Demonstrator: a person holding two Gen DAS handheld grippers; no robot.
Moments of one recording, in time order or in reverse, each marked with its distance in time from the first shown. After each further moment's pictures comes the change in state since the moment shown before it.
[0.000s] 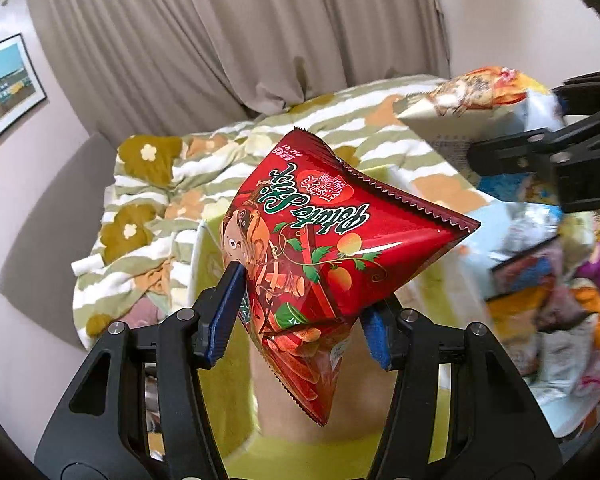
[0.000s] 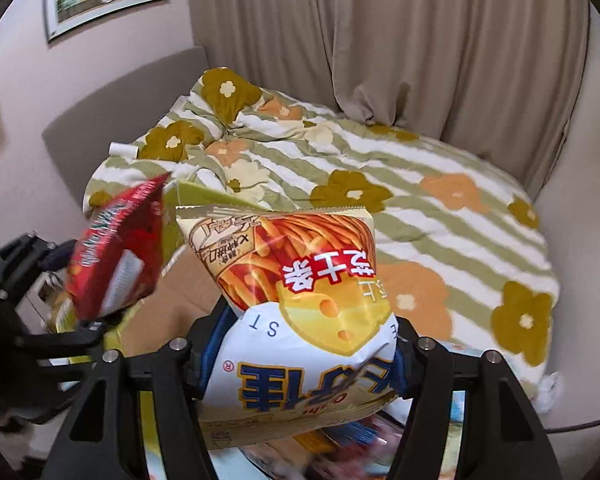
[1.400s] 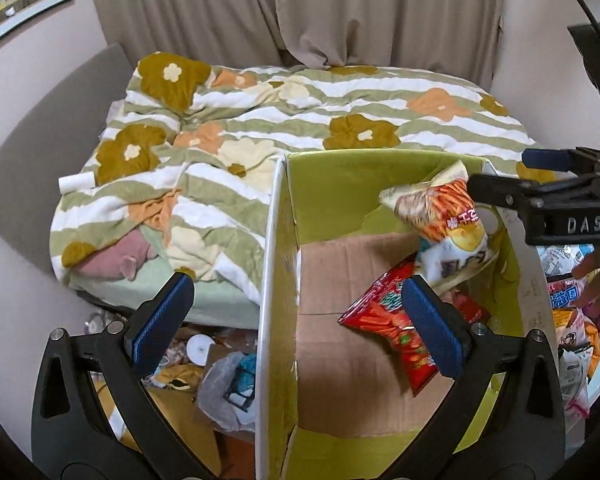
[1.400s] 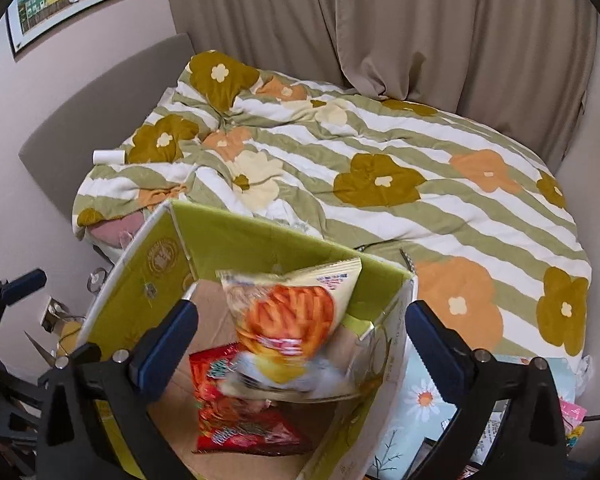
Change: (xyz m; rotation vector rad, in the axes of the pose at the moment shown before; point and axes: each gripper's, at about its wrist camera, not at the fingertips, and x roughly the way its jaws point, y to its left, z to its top) left arm 0.039 0.115 -0.027 -0.262 0.141 -0.064; right arm 0.102 0.053 0.045 0.065 0.072 0.007
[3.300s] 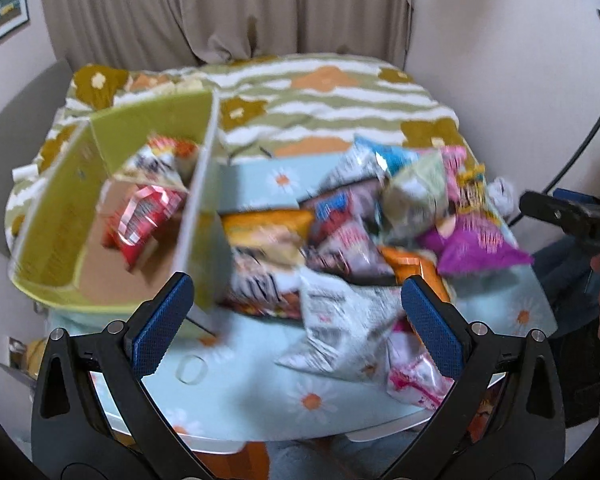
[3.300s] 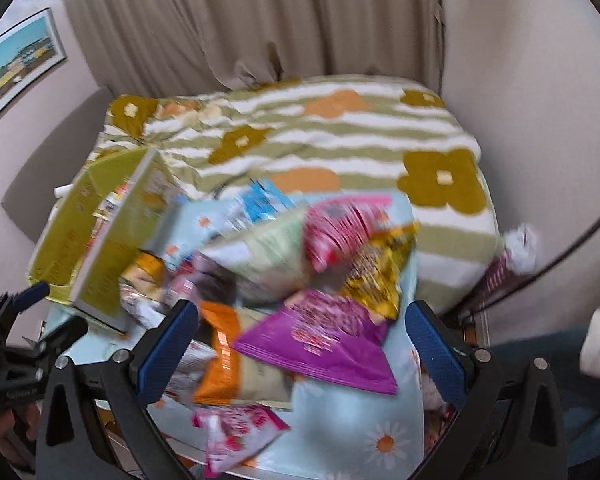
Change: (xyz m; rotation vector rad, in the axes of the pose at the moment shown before) left arm -0.089 -0.294 -0.128 0.070 0.009 -0.142; right arm -0.186 -0.250 -0.270 0.308 -0.034 -0.108
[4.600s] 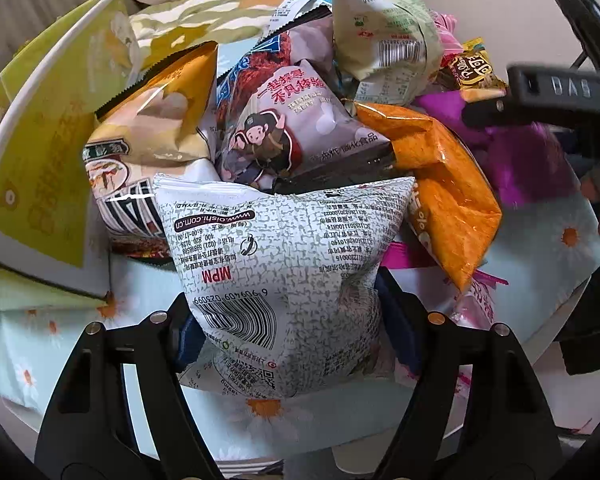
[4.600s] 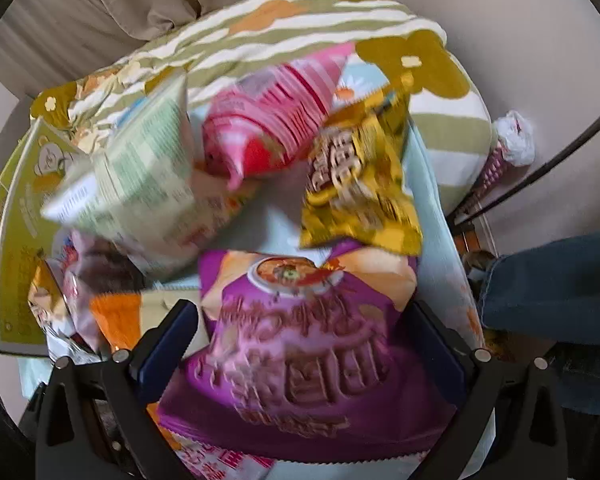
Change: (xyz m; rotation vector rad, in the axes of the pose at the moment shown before) left arm 0.102 -0.032 -0.048 0.118 0.231 -0.083; right arm 0.114 -0.030 -0.026 0.240 0.271 -0.089
